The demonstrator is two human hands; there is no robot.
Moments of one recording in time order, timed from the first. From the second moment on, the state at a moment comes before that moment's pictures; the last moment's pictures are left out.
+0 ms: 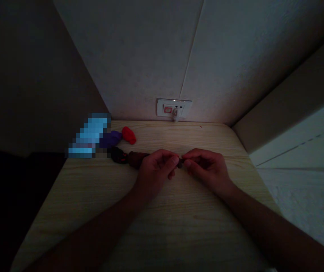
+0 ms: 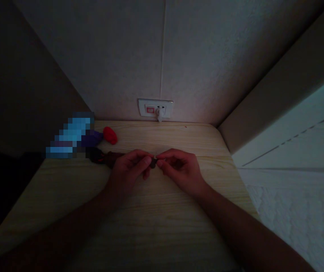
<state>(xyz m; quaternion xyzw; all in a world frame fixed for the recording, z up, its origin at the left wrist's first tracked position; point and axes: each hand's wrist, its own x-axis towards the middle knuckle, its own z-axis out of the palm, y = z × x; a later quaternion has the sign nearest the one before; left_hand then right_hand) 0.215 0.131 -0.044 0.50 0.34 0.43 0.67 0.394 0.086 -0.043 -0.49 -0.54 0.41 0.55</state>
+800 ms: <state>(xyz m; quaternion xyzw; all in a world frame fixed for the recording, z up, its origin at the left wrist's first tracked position) 0.215 0.130 -0.045 0.51 0.35 0.43 0.65 0.394 0.090 -0.043 -0.52 -0.50 0.42 0.55</state>
